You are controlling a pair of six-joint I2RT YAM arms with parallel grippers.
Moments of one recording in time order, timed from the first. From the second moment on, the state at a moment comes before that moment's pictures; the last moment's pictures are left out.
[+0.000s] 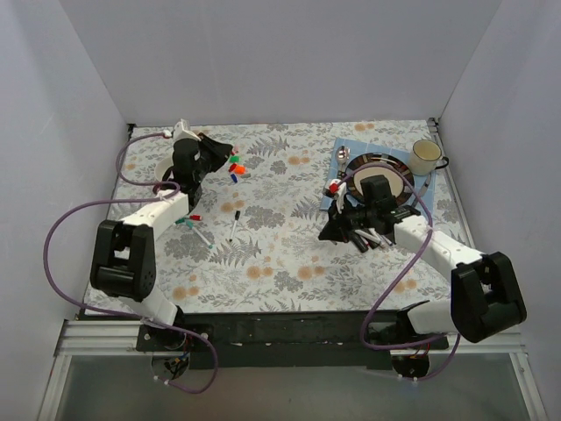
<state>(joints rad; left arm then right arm) -0.23 1.56 0.98 0.42 0.03 -0.85 0.42 1.35 0.76 -0.22 -0.79 -0.25</state>
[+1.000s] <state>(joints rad) -0.17 2.03 1.30 -0.02 0.06 -0.63 0.34 1.32 0.80 -0.35 -0.58 -0.43</state>
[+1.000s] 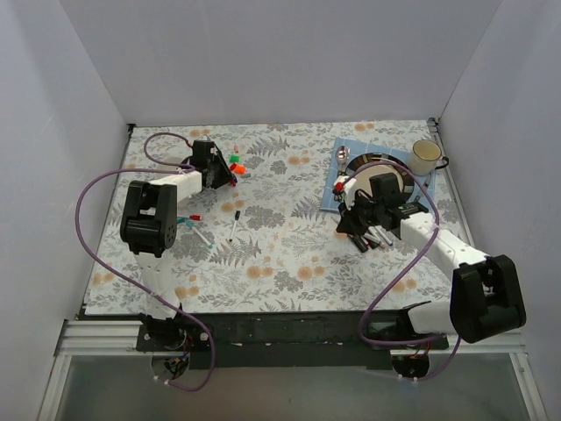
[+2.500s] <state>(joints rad) -0.16 1.15 0.79 -0.06 0.30 -0.44 0.12 1.48 0.84 -0.48 -0.30 -0.56</state>
